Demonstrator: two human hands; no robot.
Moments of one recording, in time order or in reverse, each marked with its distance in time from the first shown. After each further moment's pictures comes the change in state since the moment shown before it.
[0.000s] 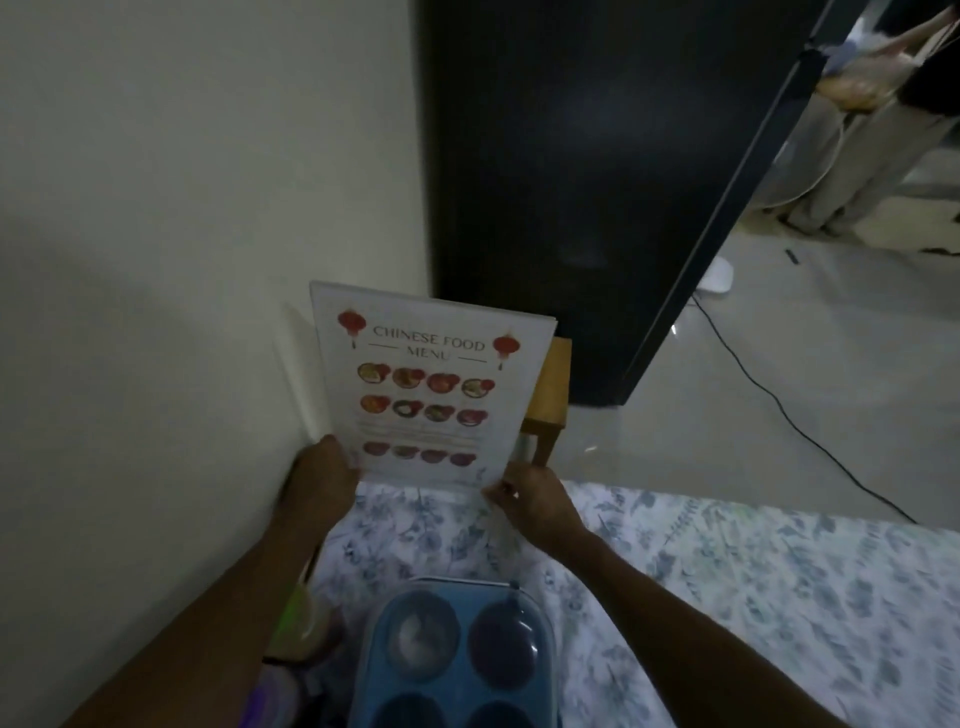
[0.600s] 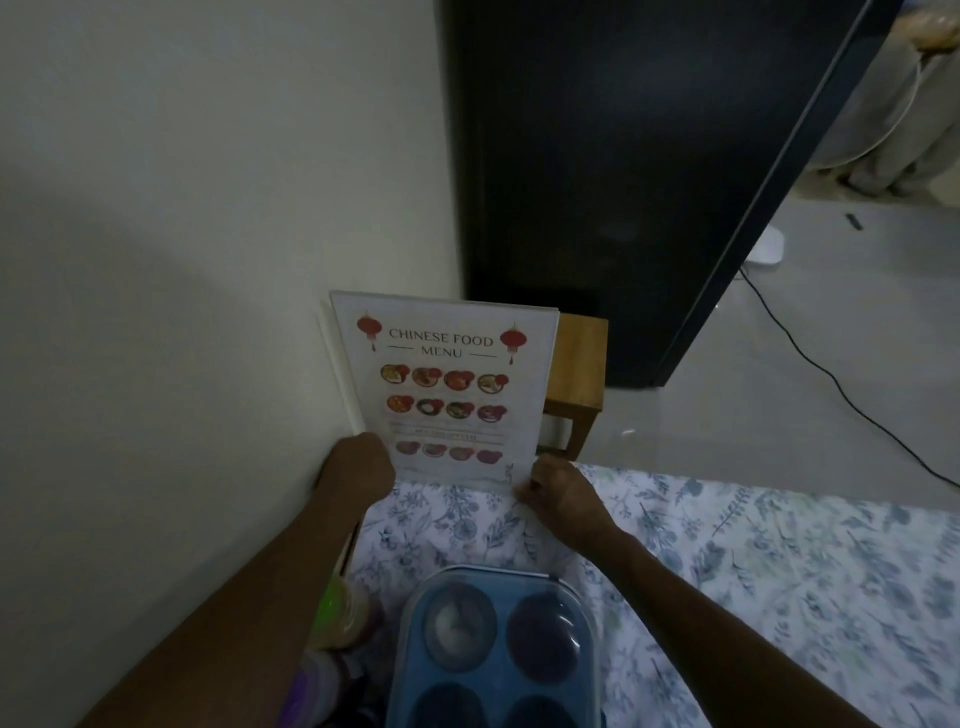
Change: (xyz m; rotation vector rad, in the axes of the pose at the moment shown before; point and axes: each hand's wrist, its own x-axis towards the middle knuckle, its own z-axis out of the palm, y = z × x) left_hand 0.000 0.012 -0.008 0.447 -0.173 -0.042; right_hand 0.014 0.020 0.028 -0.063 -0.012 0.043
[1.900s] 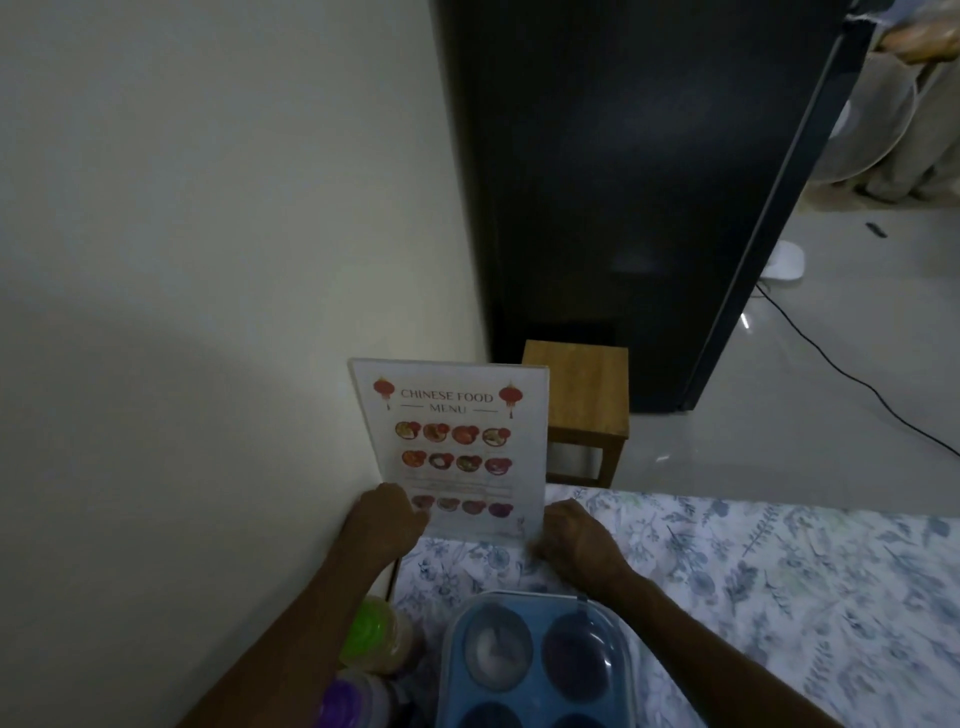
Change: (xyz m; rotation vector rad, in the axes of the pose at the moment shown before) left_hand -0.046 -0.008 -0.020 -0.188 0.032 -0.001; right_hand -0.017 -0.023 0.012 -0.097 -0.073 -0.022
